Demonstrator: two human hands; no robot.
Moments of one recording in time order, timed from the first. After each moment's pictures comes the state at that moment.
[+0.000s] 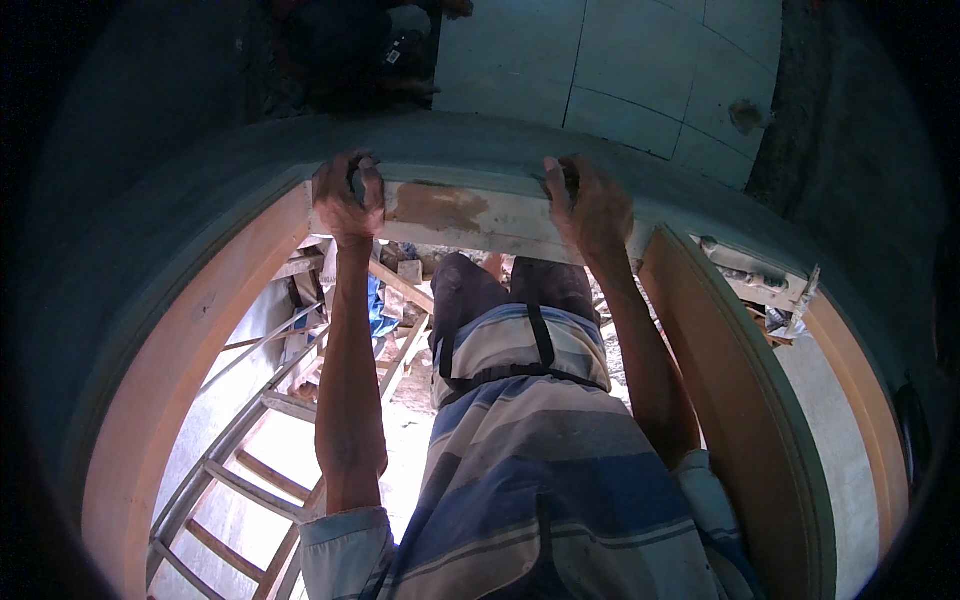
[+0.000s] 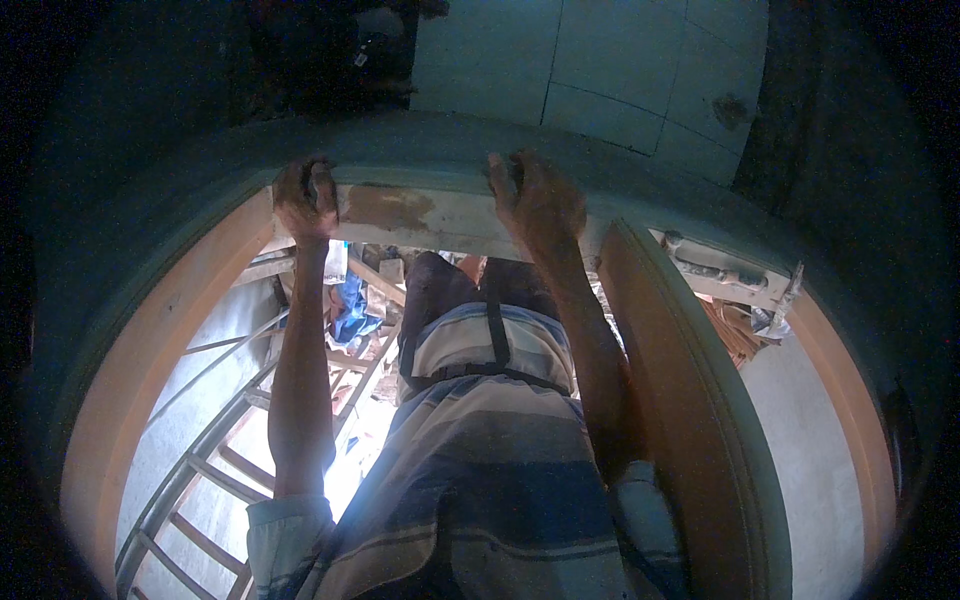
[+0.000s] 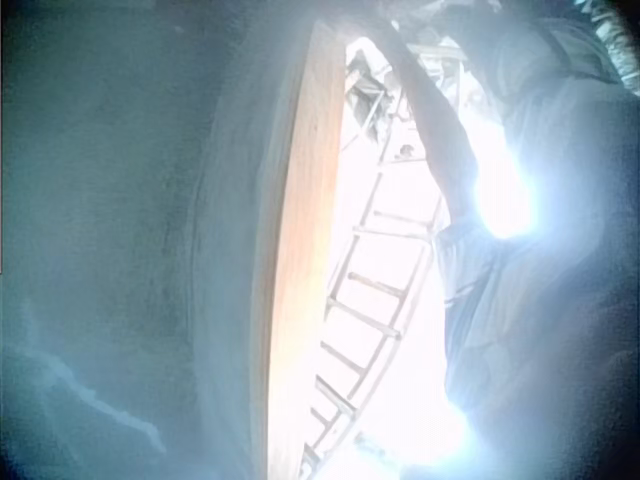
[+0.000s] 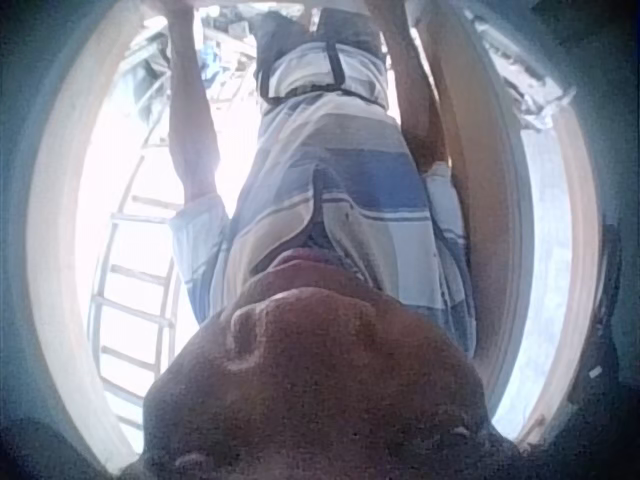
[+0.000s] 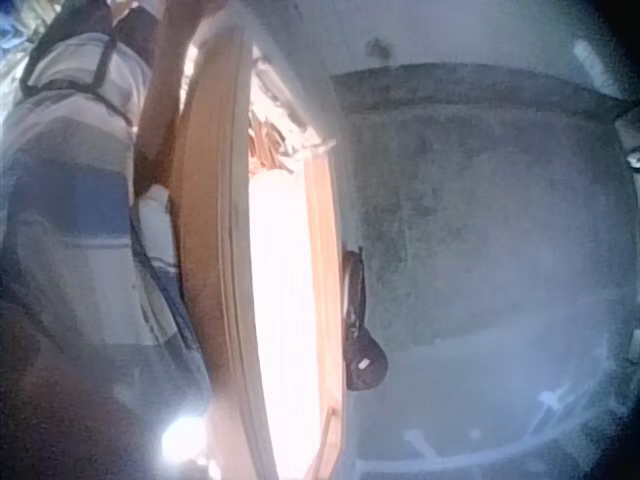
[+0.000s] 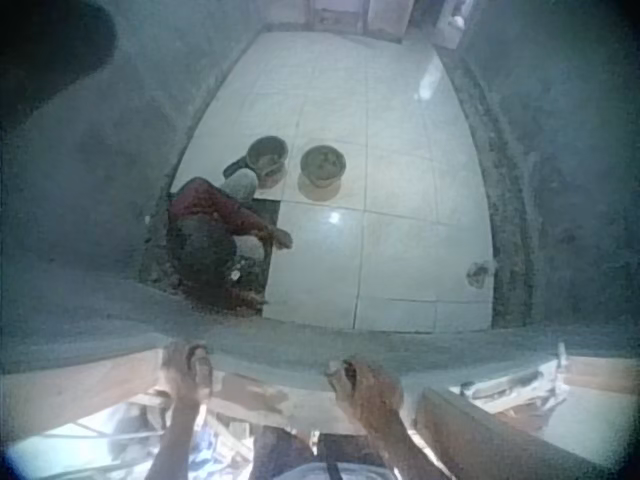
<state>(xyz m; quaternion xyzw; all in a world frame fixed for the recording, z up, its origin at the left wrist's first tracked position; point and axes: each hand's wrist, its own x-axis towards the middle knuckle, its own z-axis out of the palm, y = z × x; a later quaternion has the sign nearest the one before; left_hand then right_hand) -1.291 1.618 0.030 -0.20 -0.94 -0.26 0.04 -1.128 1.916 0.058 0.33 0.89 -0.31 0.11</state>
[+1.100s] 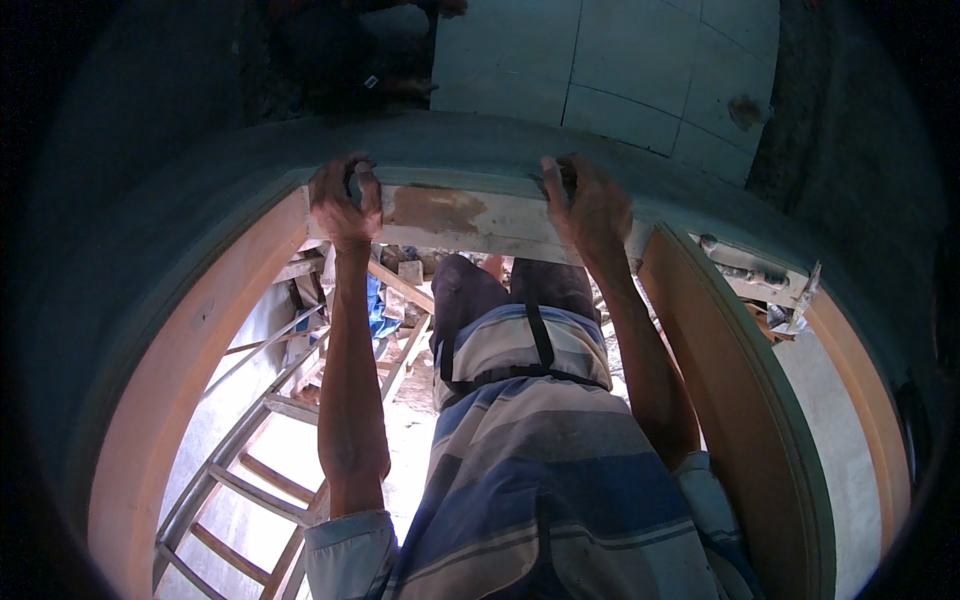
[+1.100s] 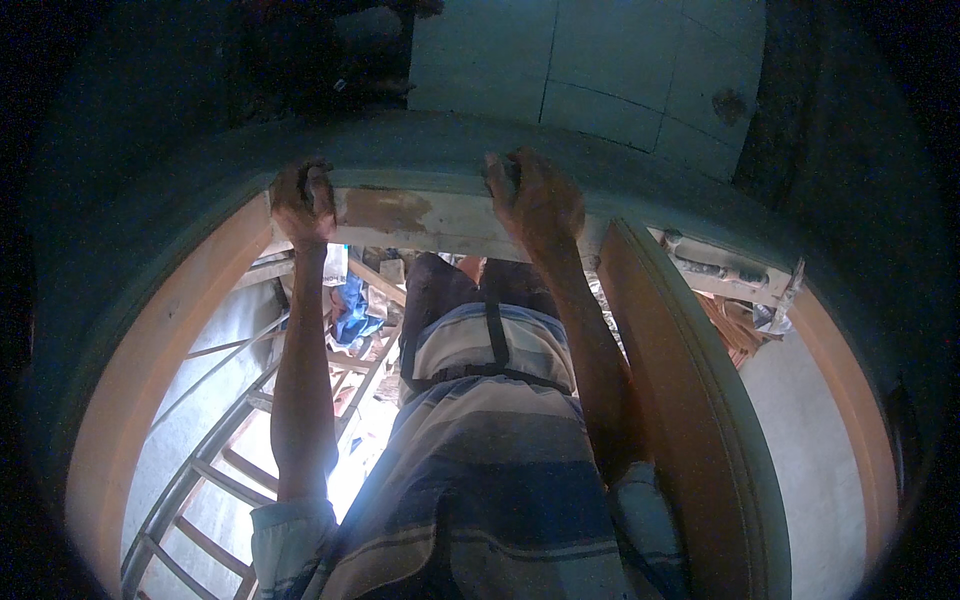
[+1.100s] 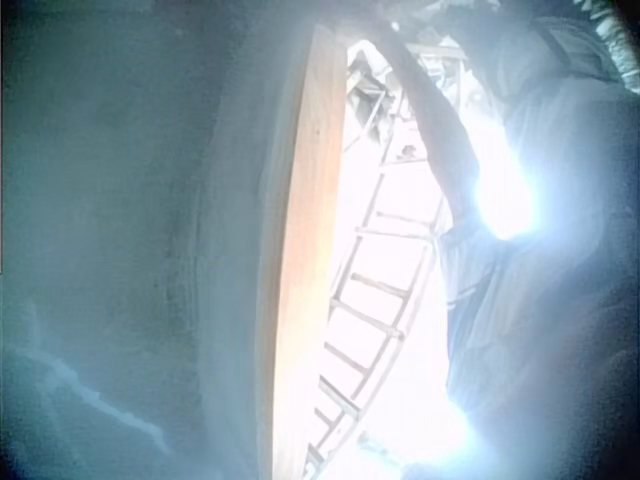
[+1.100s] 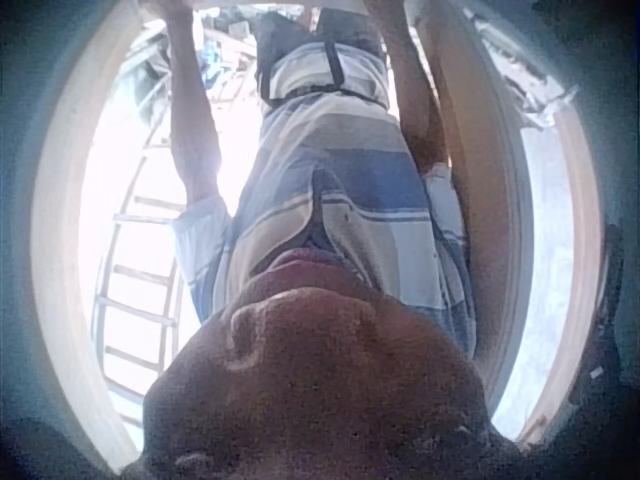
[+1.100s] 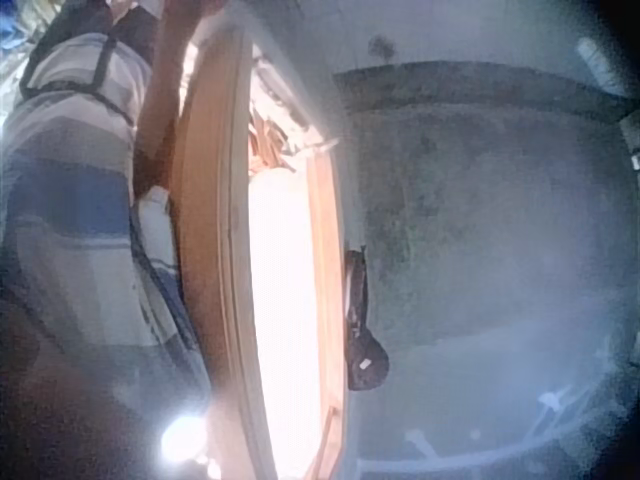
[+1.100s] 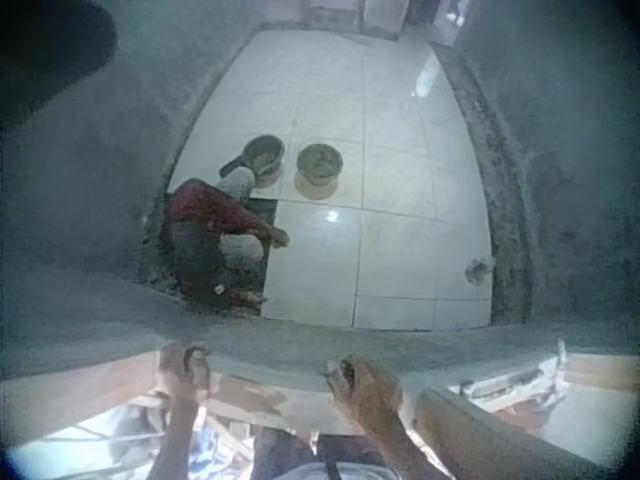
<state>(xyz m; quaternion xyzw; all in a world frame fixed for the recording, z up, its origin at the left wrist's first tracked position) -1.291 1.618 0.031 -0.20 -0.94 -0.26 0.04 -1.129 1.915 0.057 0.33 0.89 -0.31 0.09</state>
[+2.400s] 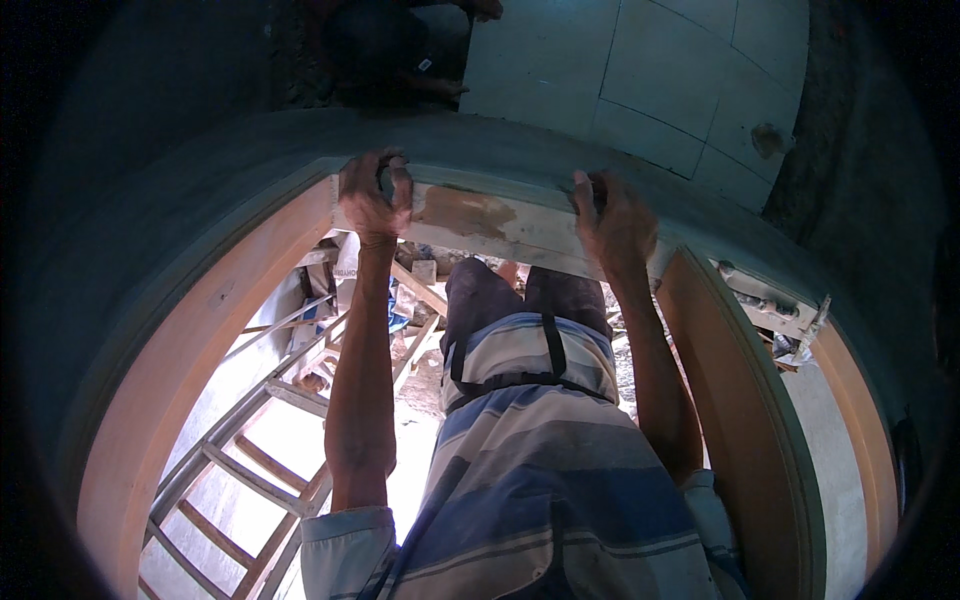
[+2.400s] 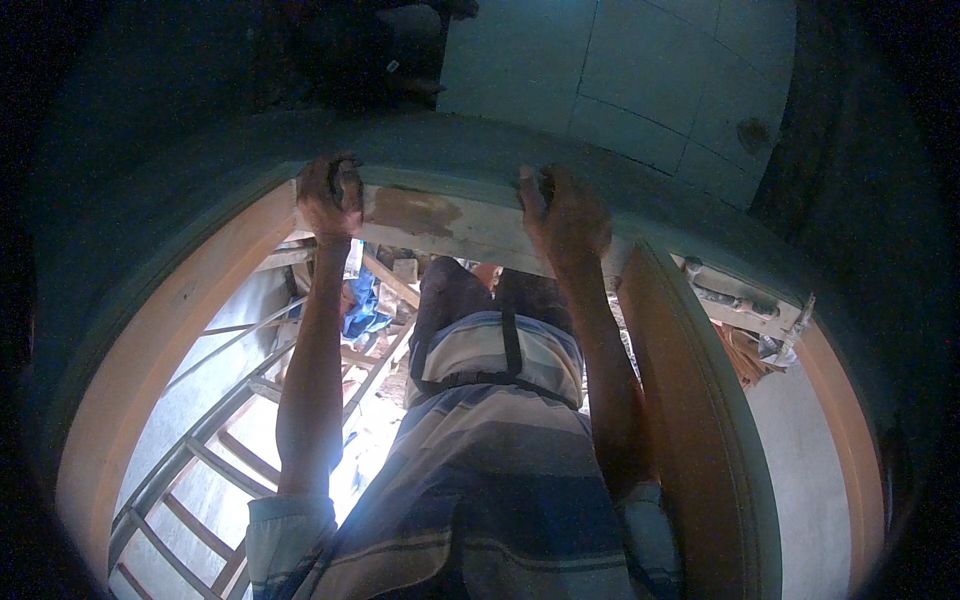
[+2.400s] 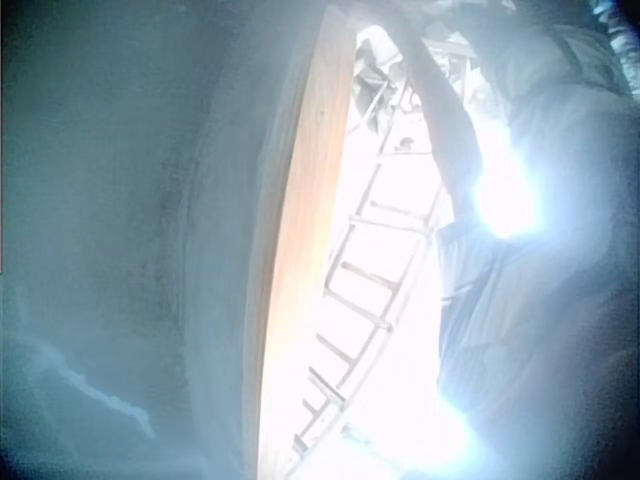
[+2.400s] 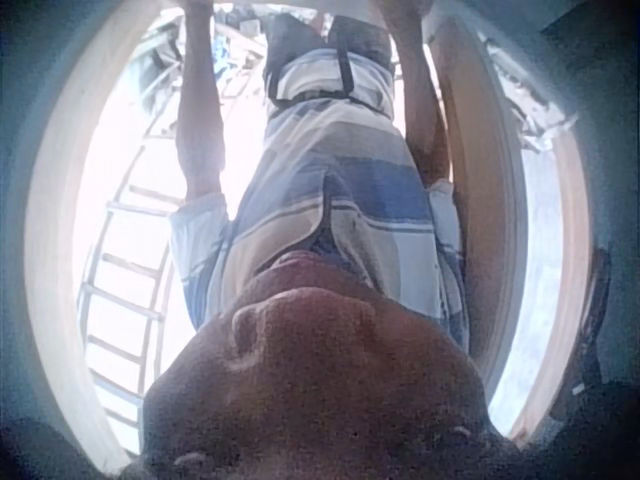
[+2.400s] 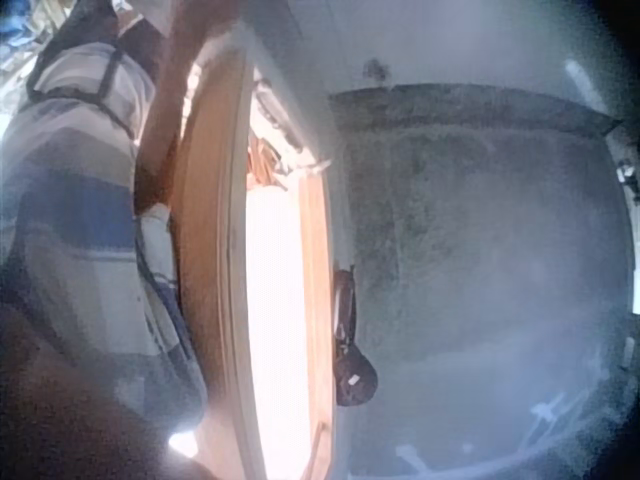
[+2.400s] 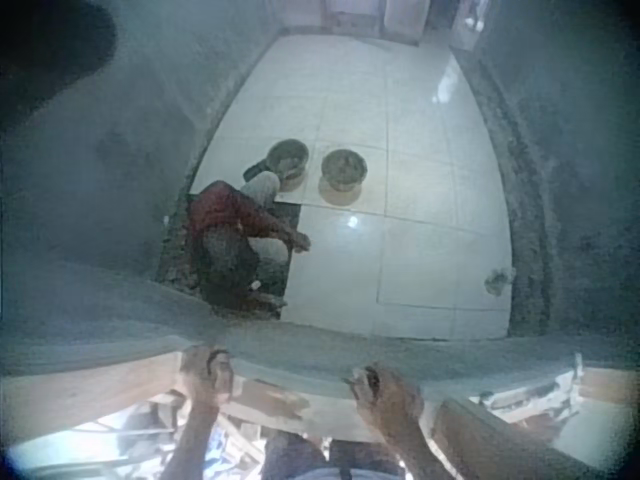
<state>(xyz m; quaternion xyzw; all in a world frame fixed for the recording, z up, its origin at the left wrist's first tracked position) -1.291 1.616 0.030 -0.19 -0.94 -0.27 0.04 -1.124 1.912 0.047 0.32 0.90 -0.29 0.06</state>
